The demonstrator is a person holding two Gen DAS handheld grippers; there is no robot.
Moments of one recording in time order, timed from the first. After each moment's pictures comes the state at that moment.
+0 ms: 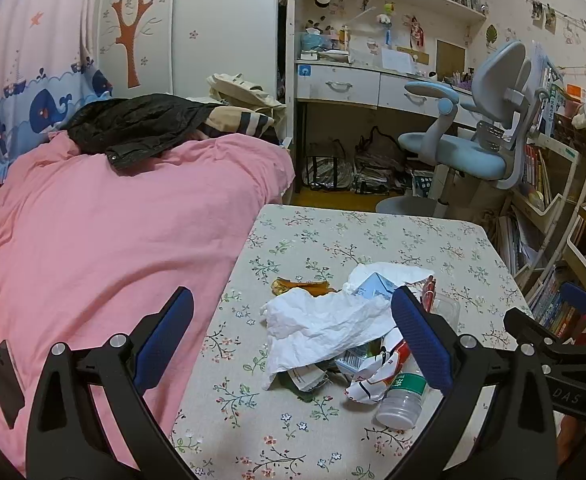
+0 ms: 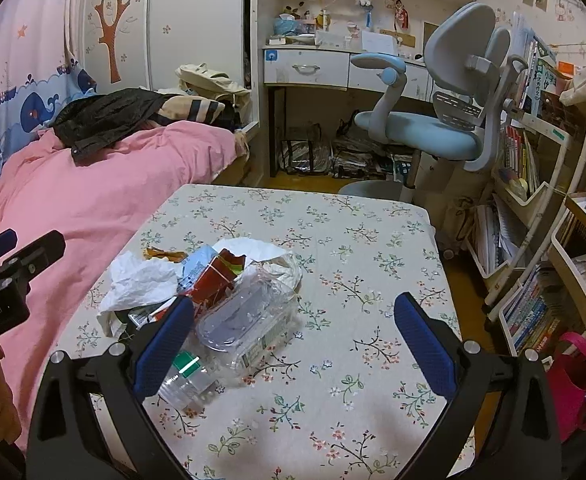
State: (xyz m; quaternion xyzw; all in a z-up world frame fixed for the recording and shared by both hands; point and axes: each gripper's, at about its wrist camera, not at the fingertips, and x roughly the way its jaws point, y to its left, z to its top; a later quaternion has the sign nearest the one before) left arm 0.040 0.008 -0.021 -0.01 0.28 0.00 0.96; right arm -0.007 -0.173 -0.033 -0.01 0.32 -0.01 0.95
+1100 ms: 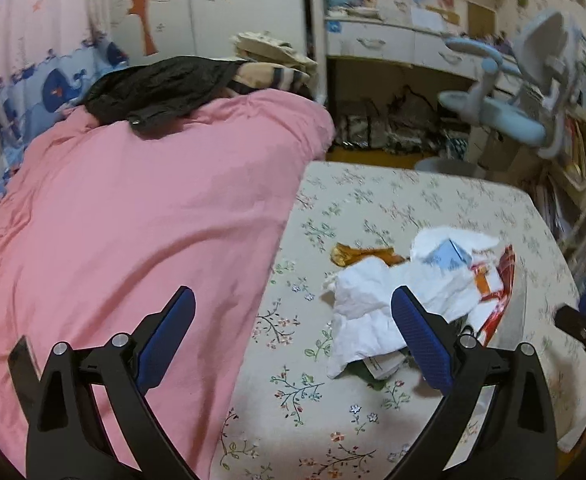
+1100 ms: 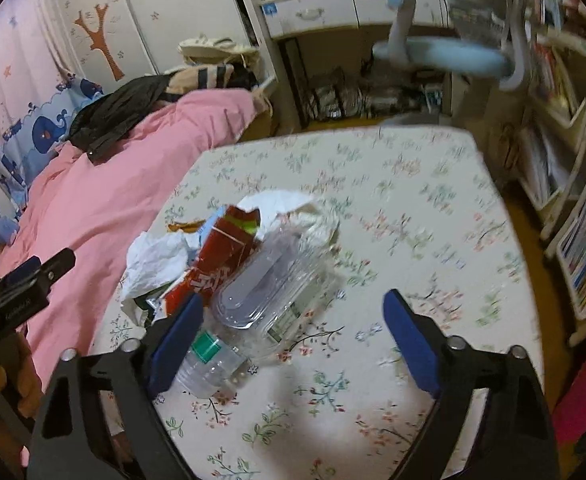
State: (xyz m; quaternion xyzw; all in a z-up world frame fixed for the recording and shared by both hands) left arm 0.078 0.048 -0.052 0.02 0.36 0.04 0.93; right arm 0.024 -0.193 -0.073 0.11 0.41 0.06 0.90
